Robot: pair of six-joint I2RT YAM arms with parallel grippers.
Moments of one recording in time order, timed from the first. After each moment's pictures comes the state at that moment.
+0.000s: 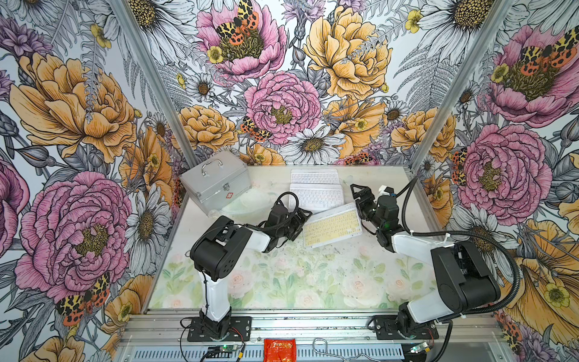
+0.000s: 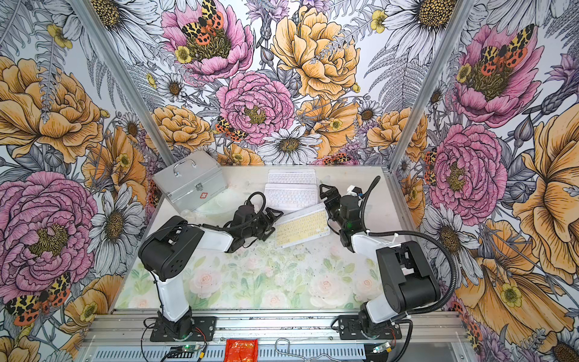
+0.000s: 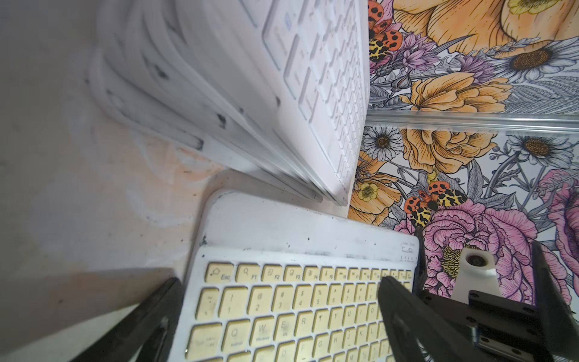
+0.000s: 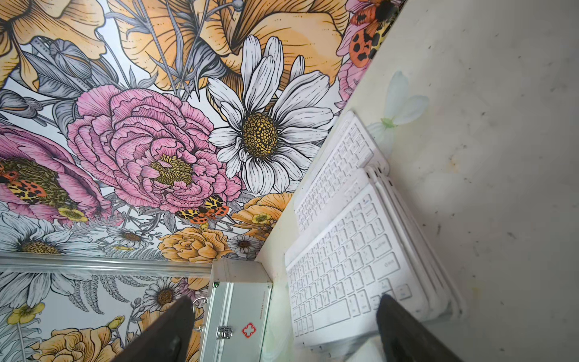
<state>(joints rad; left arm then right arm) -0.56 1.90 0.80 0.57 0.31 -1.35 0.23 1.52 0.67 0.61 -0.14 1.23</state>
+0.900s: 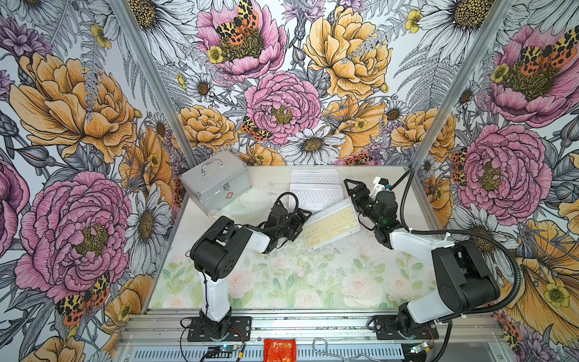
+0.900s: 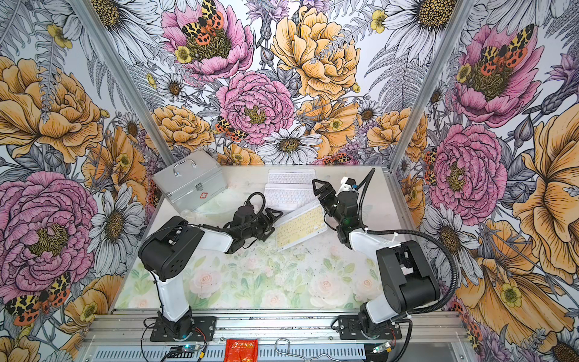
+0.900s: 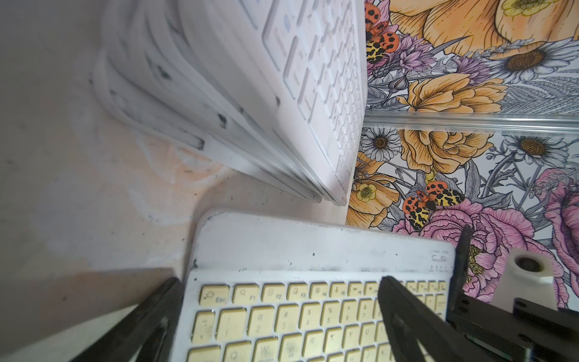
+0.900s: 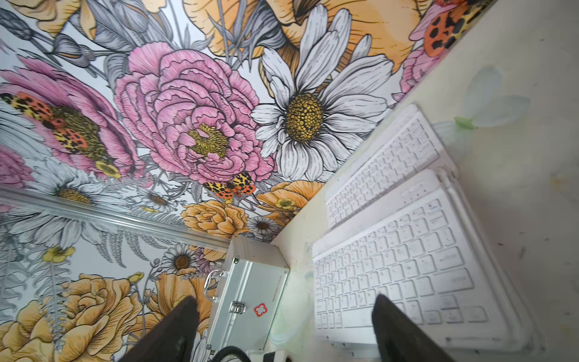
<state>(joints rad) -0.56 1.90 0.79 0.59 0.30 -1.35 0.28 1.52 0.71 0.72 -0.20 1.17</state>
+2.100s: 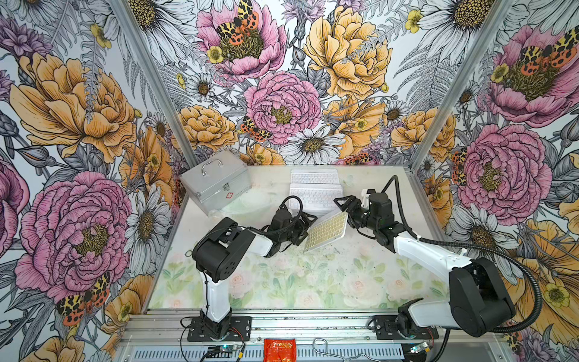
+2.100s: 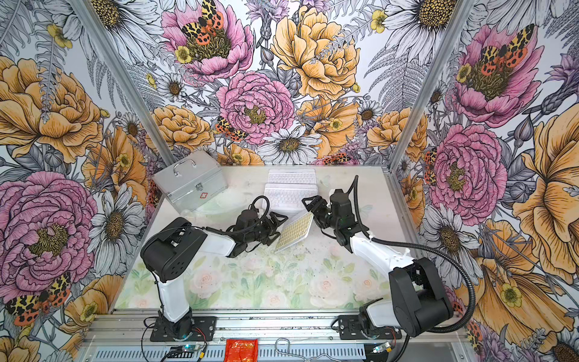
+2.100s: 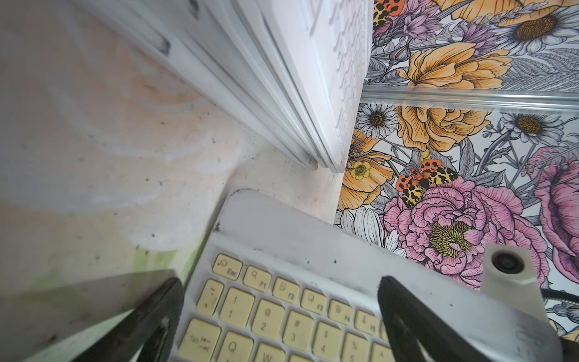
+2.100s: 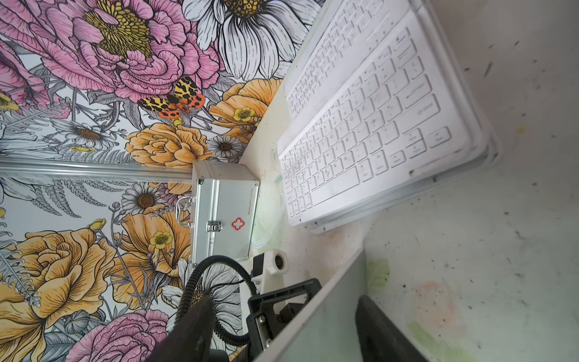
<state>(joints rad) -0.61 1.90 0.77 0.63 0.33 -1.40 0.35 1.37 0.77 0.14 -0.36 1.17</state>
